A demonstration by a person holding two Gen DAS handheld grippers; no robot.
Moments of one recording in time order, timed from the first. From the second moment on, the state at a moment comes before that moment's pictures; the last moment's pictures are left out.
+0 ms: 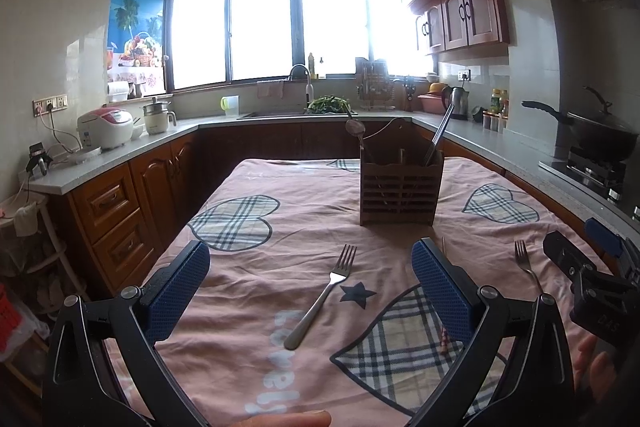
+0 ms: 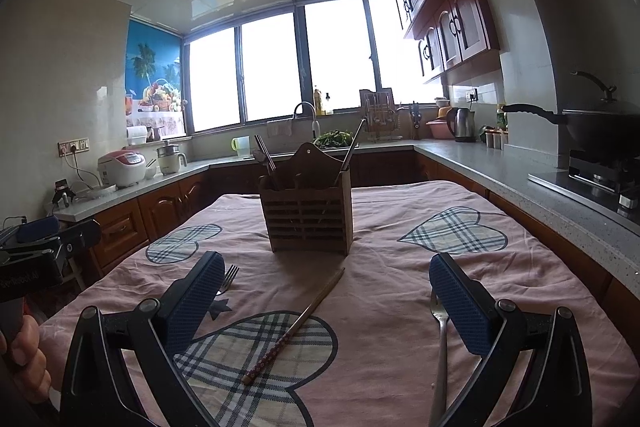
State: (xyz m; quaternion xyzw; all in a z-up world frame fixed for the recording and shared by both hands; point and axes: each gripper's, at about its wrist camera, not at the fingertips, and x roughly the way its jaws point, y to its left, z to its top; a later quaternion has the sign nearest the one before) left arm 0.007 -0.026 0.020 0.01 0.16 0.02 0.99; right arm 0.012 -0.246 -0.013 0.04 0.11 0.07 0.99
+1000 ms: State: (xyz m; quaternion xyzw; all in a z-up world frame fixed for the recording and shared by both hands) left arm 0.006 -0.025 0.023 0.01 0.16 0.01 0.99; right arm 0.011 -0.240 -0.006 0.03 0.11 0.07 0.99
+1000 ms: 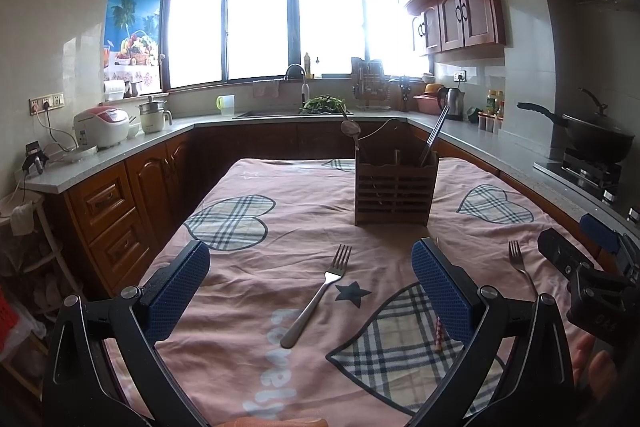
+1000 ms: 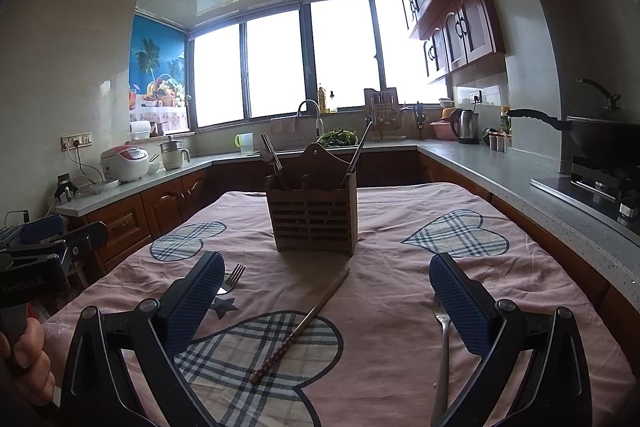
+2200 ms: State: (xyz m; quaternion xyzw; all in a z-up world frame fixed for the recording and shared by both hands) left arm 0.010 -0.025 0.023 0.00 0.16 0.01 0.99; right arm 0.012 -0.238 0.001 0.03 0.11 0.08 0.99
